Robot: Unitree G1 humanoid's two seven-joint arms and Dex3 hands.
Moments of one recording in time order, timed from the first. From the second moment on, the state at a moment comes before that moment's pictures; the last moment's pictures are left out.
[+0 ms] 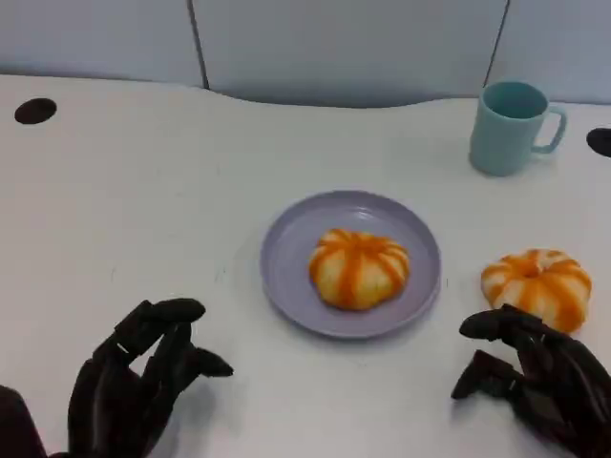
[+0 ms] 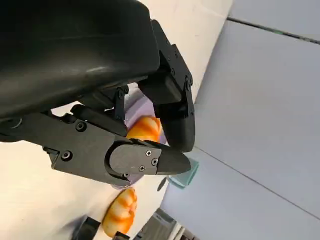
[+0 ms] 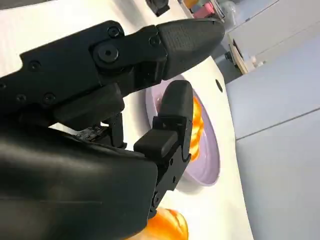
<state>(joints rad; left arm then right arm) 0.06 -0.06 0.14 0.24 -0.56 -0.08 -0.38 -0.11 -0.04 -0.17 0.56 0.39 -0.07 0.68</state>
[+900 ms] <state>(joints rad) -0.09 -0.07 0.20 0.48 -0.45 -0.18 -0.41 -0.22 -0.06 -0.20 0.74 0.39 -0.13 0.71</state>
